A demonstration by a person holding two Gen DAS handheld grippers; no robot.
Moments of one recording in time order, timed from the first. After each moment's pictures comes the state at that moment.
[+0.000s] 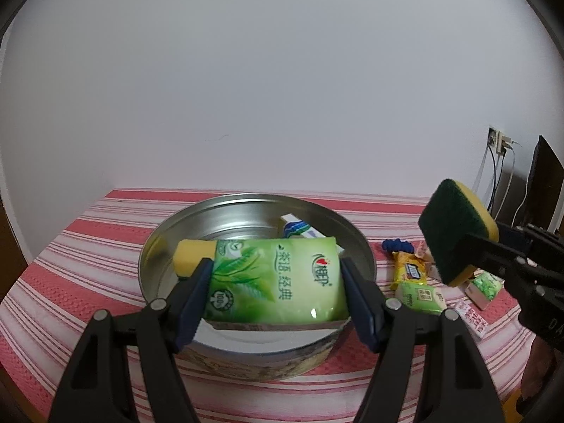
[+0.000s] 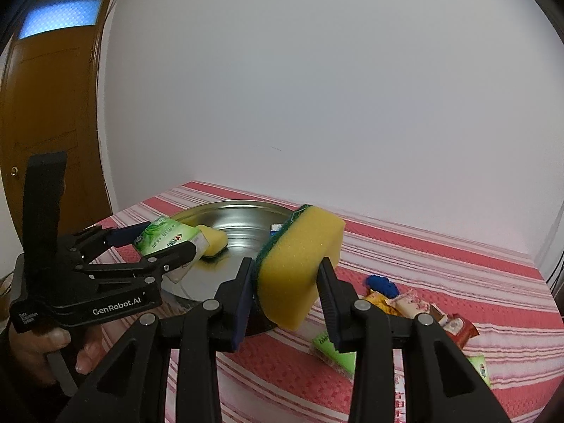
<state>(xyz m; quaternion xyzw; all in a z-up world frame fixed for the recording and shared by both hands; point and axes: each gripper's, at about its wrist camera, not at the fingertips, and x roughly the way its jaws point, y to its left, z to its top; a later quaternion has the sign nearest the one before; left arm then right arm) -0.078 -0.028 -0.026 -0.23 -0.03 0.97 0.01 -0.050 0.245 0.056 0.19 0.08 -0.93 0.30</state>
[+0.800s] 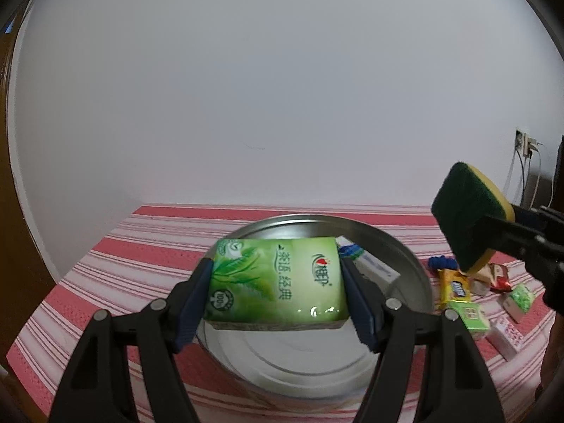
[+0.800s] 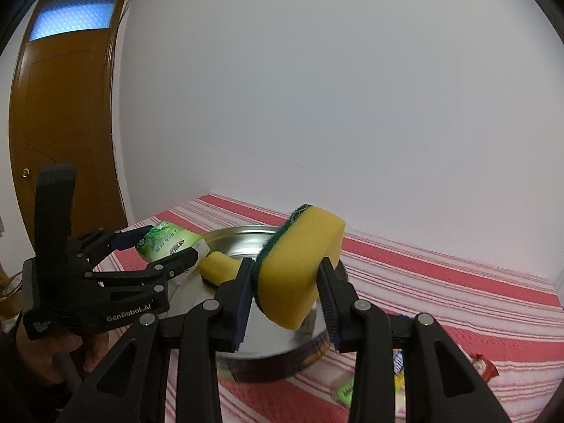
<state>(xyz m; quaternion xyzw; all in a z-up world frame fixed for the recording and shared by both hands) -0.105 -0.069 -0.020 -0.21 -0.01 0.98 -0.05 -0.073 0.218 0.068 0.17 0.08 -0.92 0.34</state>
